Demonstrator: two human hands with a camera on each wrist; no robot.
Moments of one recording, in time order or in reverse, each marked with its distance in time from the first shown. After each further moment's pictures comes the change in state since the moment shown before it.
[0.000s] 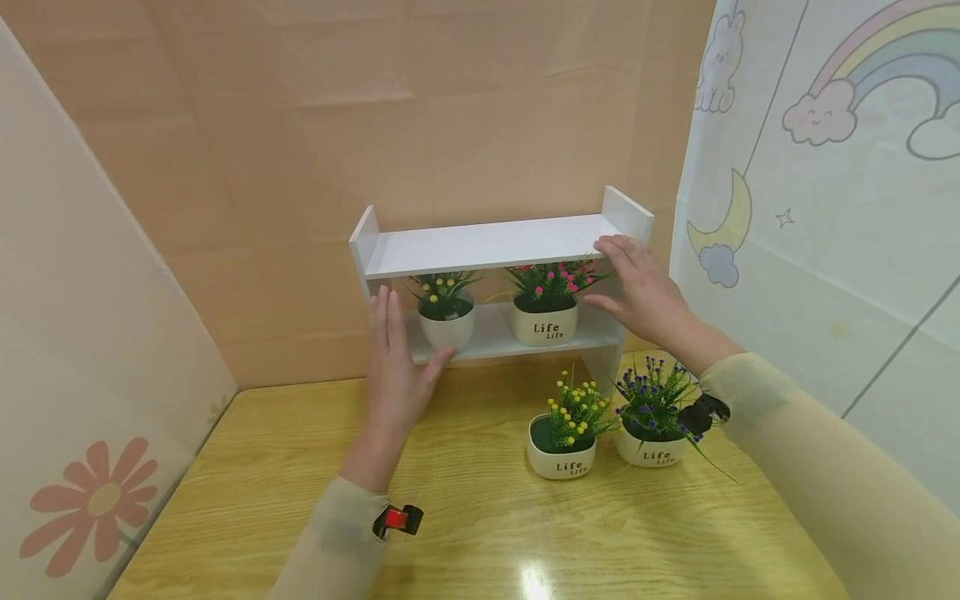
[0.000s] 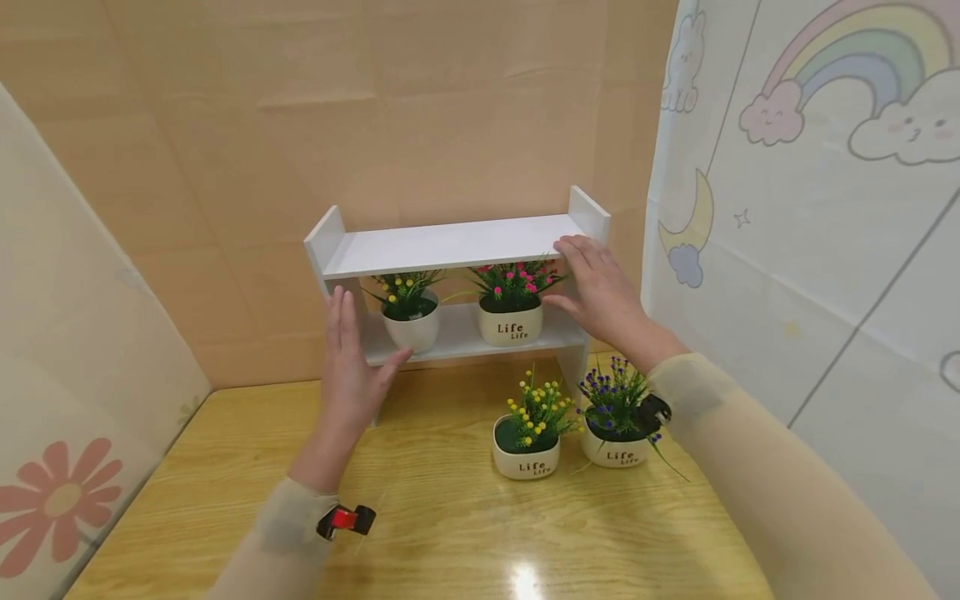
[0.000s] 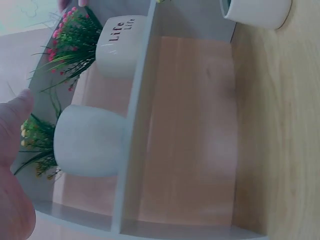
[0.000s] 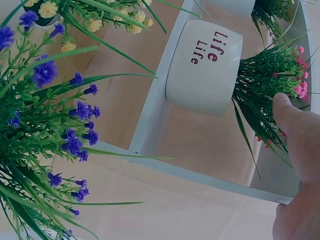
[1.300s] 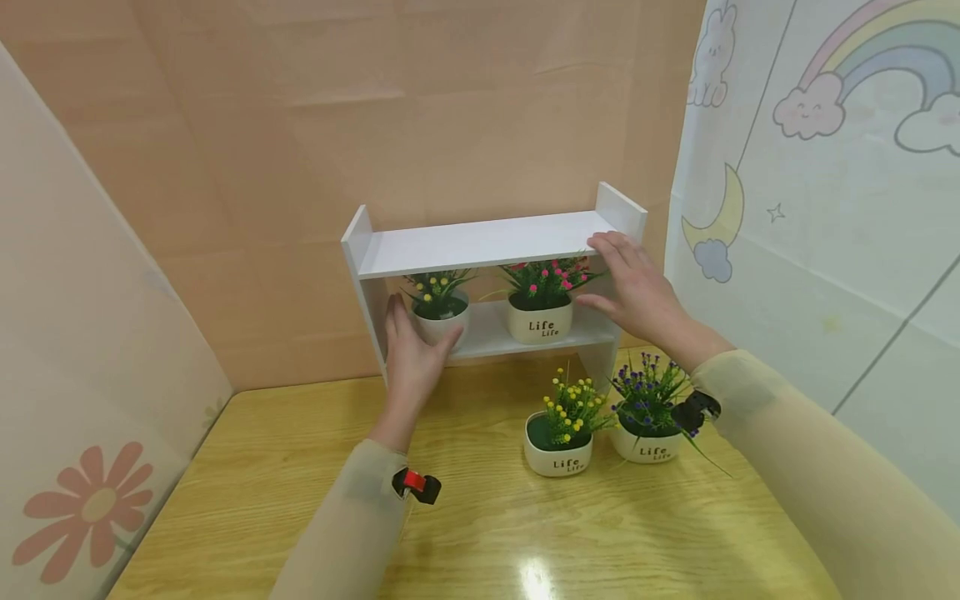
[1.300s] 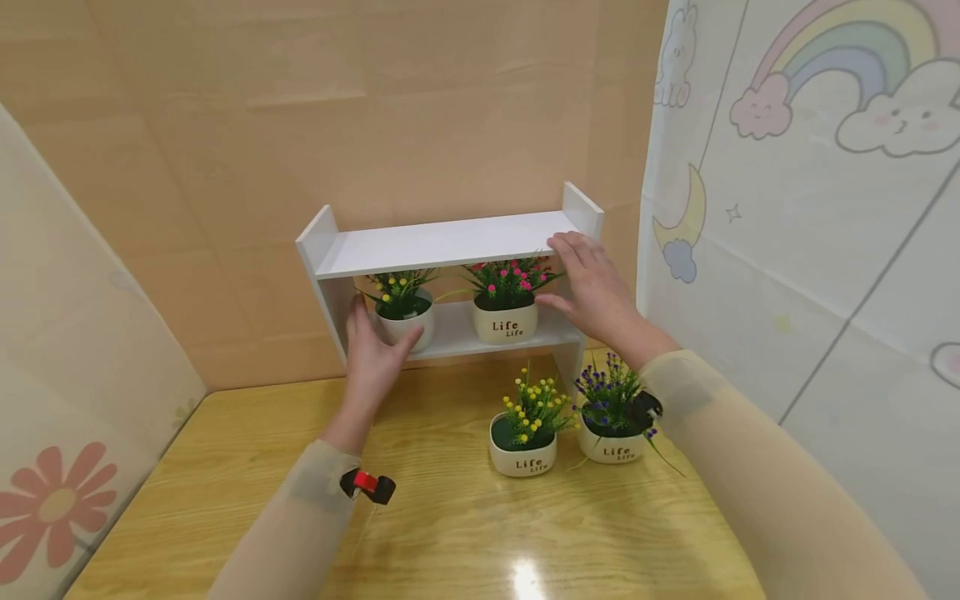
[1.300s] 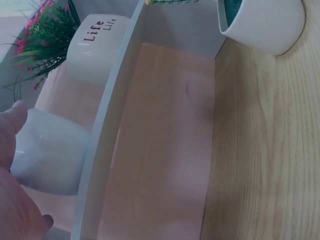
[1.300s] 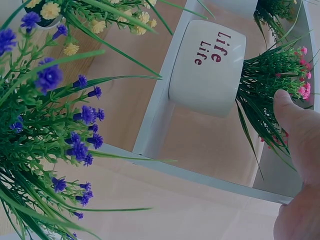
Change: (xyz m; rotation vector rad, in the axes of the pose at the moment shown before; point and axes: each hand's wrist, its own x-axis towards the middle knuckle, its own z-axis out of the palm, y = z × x) left_hand 0.022 -0.004 0.039 -0.154 -0.123 -0.435; right_hand -0.002 -0.002 0.000 -0.009 0.011 -0.012
